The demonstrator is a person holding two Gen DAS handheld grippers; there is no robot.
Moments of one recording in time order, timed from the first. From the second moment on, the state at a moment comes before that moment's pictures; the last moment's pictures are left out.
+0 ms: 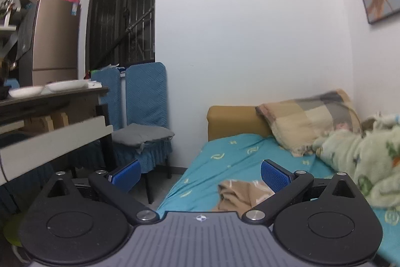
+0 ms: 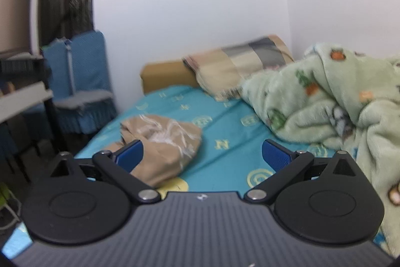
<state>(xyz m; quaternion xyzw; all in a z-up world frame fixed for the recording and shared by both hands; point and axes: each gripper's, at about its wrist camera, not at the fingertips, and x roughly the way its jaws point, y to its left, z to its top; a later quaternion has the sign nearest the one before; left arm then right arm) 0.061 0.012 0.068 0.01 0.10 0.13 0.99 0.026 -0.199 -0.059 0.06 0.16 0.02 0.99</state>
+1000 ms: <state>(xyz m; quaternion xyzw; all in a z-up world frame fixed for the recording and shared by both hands) 0.113 0.130 -0.020 -0.15 0.21 -0.02 0.97 0.139 -0.147 -0.058 0.05 0.19 0.06 0.98</state>
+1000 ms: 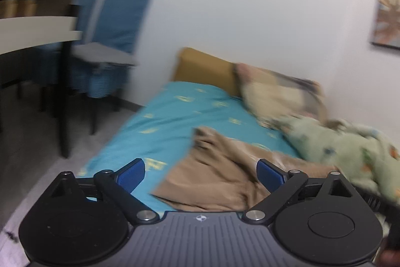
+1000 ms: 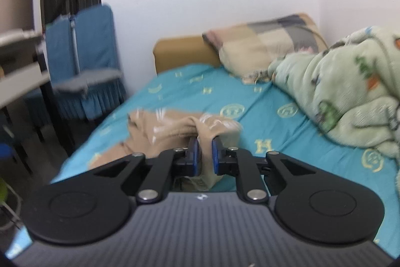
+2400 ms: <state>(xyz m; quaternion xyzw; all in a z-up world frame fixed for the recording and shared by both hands) 0.094 -0.090 -0.137 0.24 0.22 -0.05 0.94 0.052 -0.287 -0.056 0.26 0.16 0.09 0.95</state>
